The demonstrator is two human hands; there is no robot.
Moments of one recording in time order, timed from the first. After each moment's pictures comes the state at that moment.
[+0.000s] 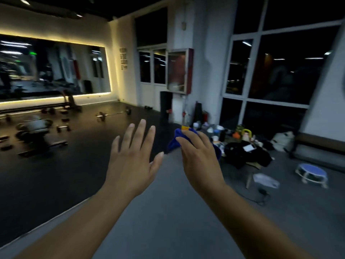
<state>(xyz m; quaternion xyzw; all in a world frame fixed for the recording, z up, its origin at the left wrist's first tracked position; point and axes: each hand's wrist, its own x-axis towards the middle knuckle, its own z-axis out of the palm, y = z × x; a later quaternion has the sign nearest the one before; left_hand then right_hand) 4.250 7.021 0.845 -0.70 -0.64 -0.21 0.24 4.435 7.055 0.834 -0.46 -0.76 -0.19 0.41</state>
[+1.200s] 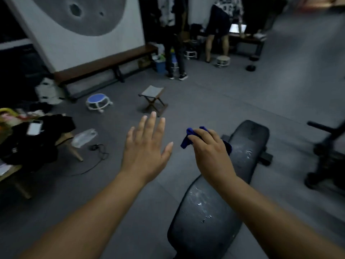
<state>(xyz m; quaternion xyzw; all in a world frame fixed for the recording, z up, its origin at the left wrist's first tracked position) 4.662 7.299 0.677 -0.99 0.05 -0.13 -0.01 4.687 7.101 0.639 -0.92 -0.21 -0.28 0.19</state>
